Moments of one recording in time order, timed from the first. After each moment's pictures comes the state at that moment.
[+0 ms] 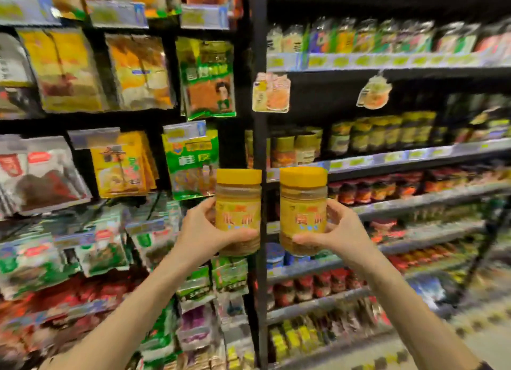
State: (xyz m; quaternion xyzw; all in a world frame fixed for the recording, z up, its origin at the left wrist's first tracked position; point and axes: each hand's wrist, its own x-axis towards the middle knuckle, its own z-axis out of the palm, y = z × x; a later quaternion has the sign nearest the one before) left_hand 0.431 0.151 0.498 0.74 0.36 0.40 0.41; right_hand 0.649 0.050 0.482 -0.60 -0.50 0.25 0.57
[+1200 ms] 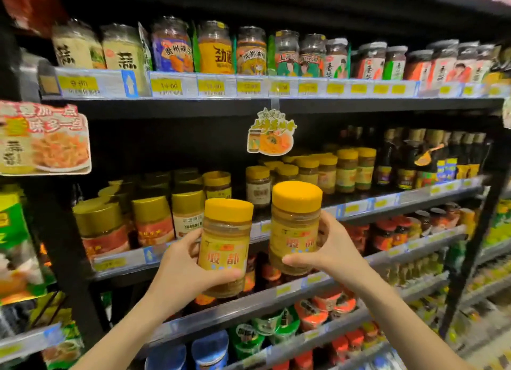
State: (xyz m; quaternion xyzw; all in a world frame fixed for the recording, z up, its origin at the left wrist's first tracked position) left_hand 0.768 0.244 0.498 0.77 0.29 0.38 0.42; right_hand 0.998 0.139 0.498 -0.63 -0.52 0.17 0.55
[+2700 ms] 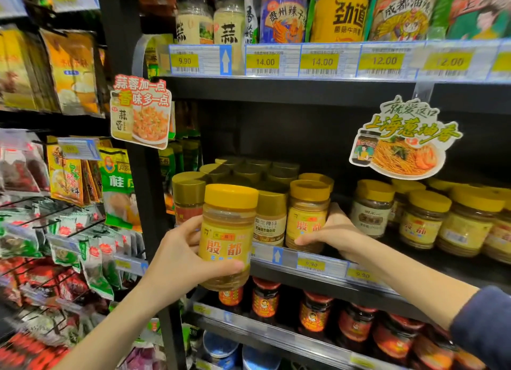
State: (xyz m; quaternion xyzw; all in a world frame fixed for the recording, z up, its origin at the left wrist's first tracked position) left_hand 0.741 0.259 0.499 0.65 0.49 0.50 0.31; right_hand 0.999 0.364 0.503 -0.60 -0.63 0.34 0.37
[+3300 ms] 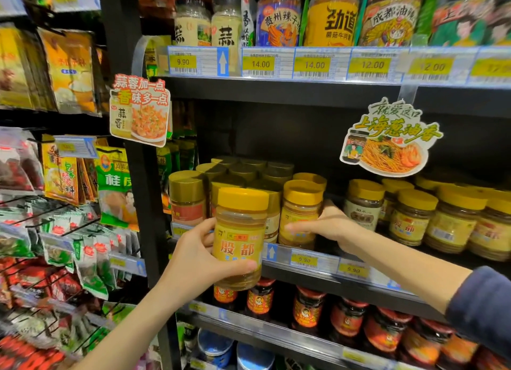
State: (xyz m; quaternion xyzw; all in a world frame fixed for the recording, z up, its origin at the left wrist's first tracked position) left_hand 0.764 0.259 0.493 0.64 0.49 0.50 0.34; right_hand 0.998 0.355 0.518 -0.60 -0.63 0.35 0.34
